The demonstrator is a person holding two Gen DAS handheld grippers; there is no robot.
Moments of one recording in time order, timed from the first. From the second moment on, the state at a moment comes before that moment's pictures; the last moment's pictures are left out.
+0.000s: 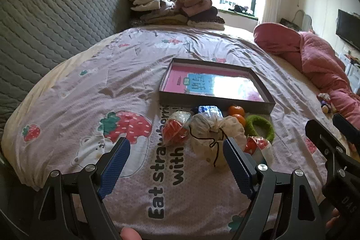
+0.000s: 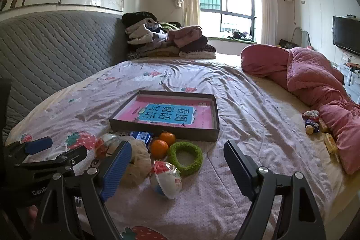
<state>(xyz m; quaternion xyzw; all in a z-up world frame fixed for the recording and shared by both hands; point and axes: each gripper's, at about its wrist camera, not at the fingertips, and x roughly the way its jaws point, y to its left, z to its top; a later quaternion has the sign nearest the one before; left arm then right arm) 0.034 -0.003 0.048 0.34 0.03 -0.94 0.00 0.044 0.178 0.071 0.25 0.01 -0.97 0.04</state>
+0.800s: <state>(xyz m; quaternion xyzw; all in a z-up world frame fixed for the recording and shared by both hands) 0.032 -0.015 0.044 0.34 0.04 -0.94 0.01 0.039 0.169 0.067 0.25 0.02 -0.97 0.05</state>
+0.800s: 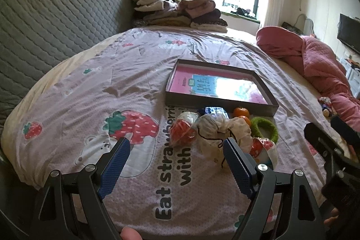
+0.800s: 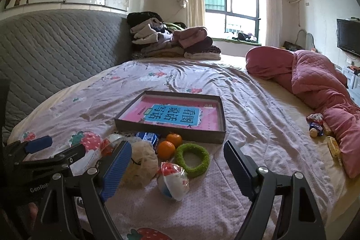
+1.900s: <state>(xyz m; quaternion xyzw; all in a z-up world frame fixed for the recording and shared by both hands) -0.006 -0.022 -0.018 0.41 0.04 -0.91 -0.02 0.010 0.181 -0.007 0.35 0.00 -0.94 0.06</state>
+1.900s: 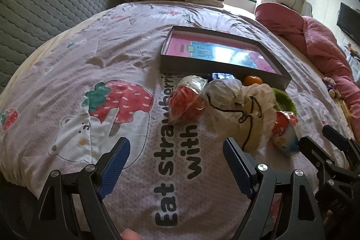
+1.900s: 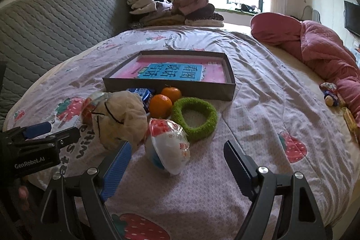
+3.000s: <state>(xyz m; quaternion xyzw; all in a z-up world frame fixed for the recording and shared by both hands) -0.072 -0.018 -0.047 0.40 -0.01 -0.91 -0.07 -0.013 0.175 -0.039 0.37 0.00 -0.93 0.07</state>
